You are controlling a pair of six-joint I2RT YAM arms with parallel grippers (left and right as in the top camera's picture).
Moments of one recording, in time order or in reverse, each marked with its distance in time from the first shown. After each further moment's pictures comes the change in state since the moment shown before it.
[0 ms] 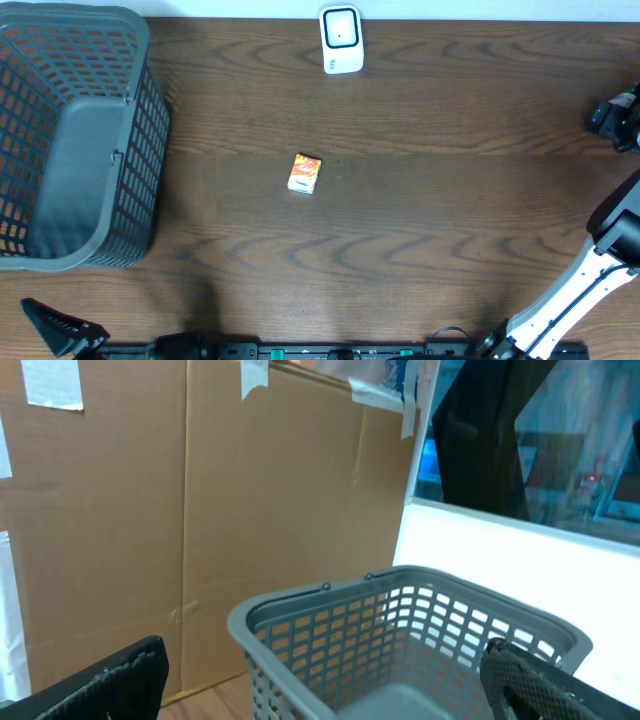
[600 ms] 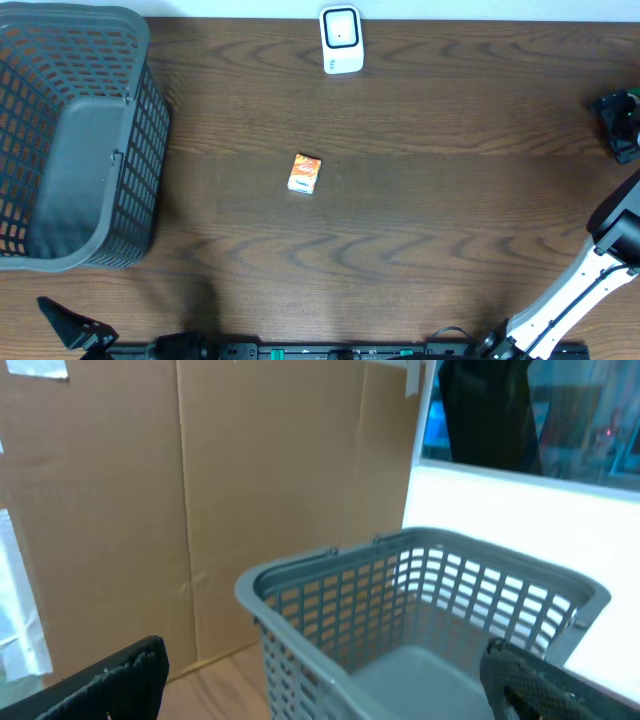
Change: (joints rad) left arm 0.000 0.000 0.000 -0.108 0.000 -0.002; right arm 0.000 0.000 0.000 0.011 -0.130 0.634
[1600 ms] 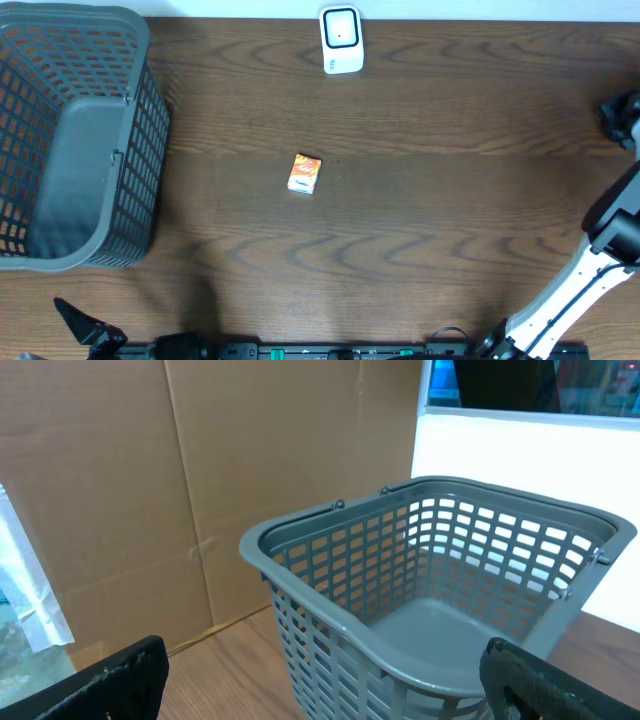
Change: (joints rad) left arm 0.000 0.000 0.000 -0.116 0.000 0.000; right arm 0.022 -0.009 0.026 -0.027 0.212 -0.039
